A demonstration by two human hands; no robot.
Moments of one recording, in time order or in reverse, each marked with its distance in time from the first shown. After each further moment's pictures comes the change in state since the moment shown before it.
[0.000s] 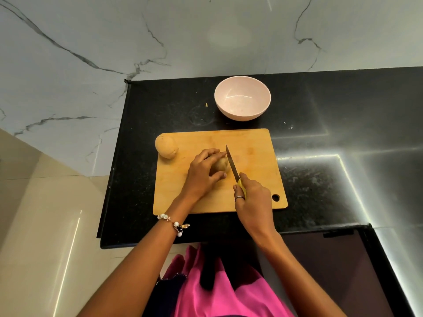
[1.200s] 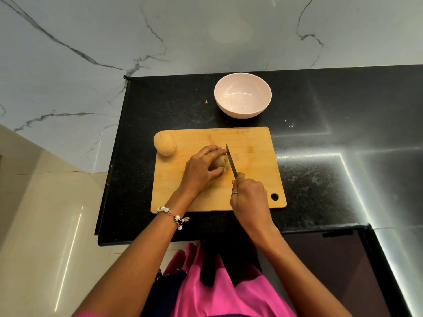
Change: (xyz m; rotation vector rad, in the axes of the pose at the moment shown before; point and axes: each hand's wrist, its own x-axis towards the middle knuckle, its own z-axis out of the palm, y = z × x) left_hand 0.007 -0.001 -0.002 0.062 -0.014 0.036; right_hand 0.010 -0.001 0.004 -0.239 -0.075 -0.099
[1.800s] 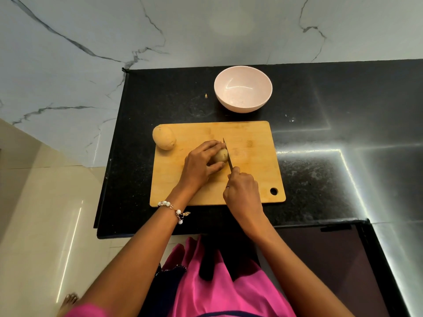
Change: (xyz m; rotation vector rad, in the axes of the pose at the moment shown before) left_hand -0.004 -0.004 0.004 -0.002 0.045 0.049; right_hand 0.004 -0.002 0.017 -0.051 -0.014 -0.007
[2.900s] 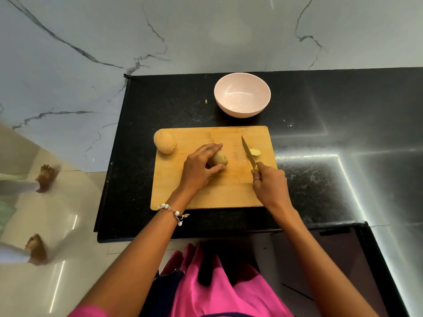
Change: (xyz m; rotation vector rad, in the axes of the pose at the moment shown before) left_hand 0.000 -0.002 -0.001 -0.054 0.011 -0.067; right_hand 0.020 0.052 -0.031 0.074 0.029 0.093
